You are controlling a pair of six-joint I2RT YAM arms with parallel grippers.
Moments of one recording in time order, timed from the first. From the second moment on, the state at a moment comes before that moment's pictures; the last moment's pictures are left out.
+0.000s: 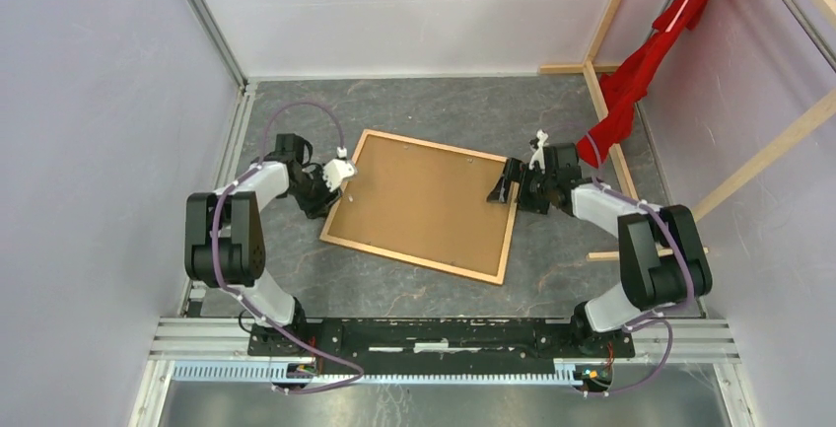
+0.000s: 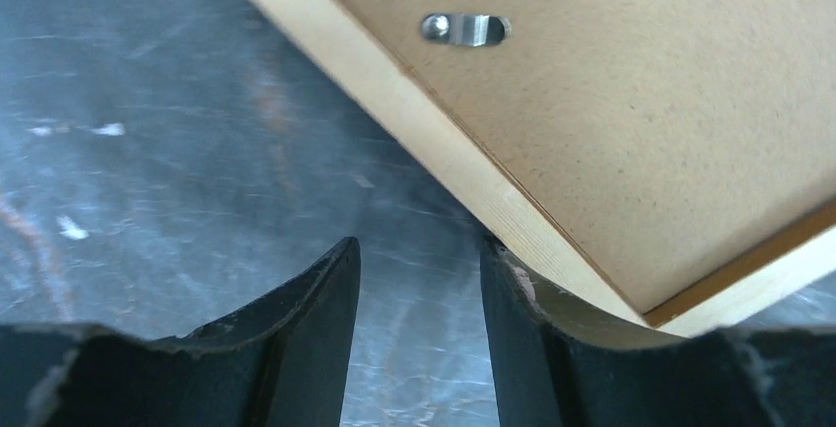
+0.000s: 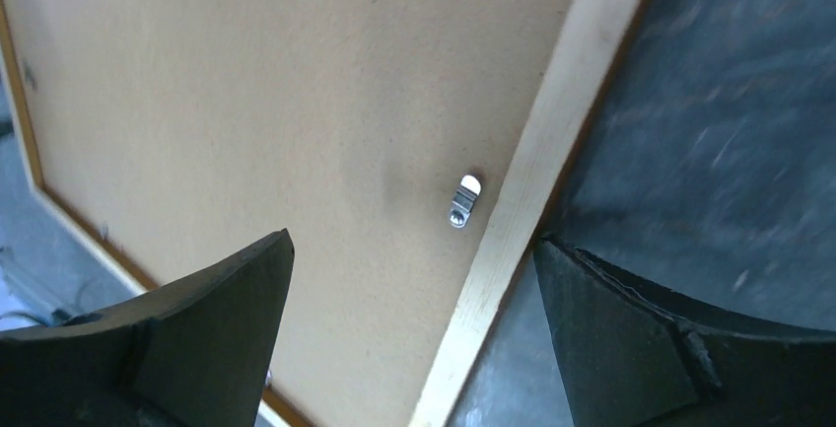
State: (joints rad) left arm 0.02 1.68 0.98 -0.55 0.36 1.02; right arm 0.20 1.50 0.70 -0.08 -0.40 0.46
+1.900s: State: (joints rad) left arm 0.05 1.88 1.21 -0.89 0.70 1.07; right arm 0.86 2.17 1.38 0.26 -0.41 0.46
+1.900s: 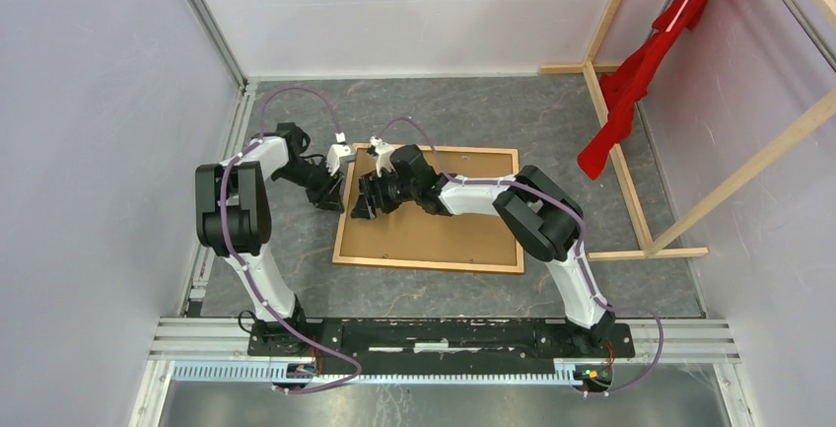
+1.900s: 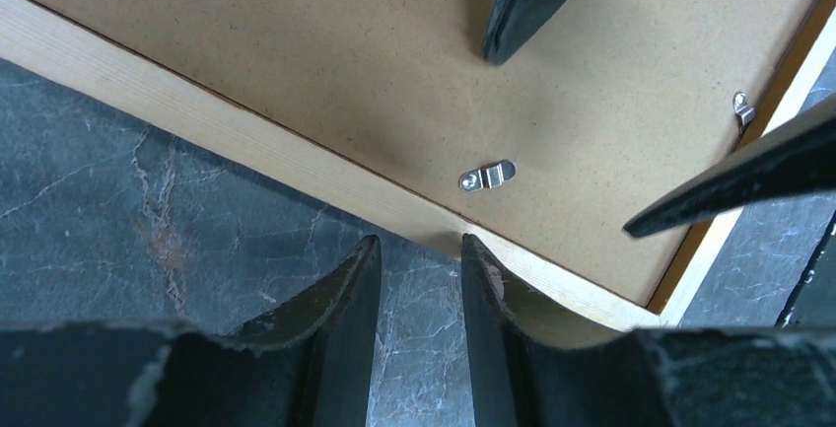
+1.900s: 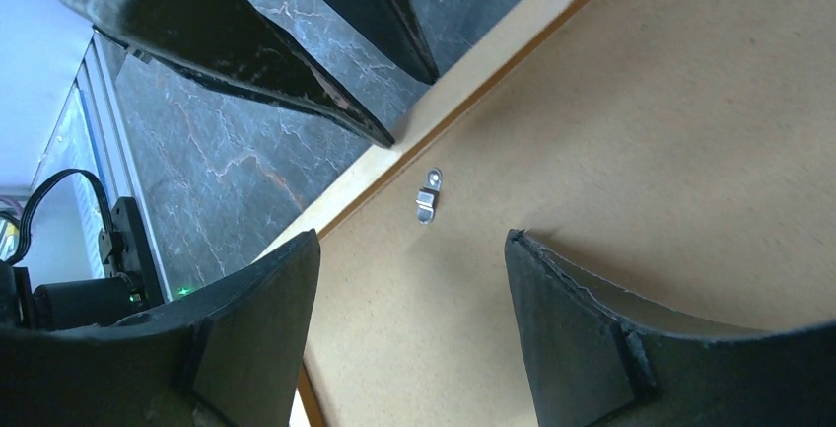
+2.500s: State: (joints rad) left arm 0.05 1.89 1.22 -0.91 0.72 1.06; right arm 0.88 2.24 1.46 0.28 -0.46 0.46
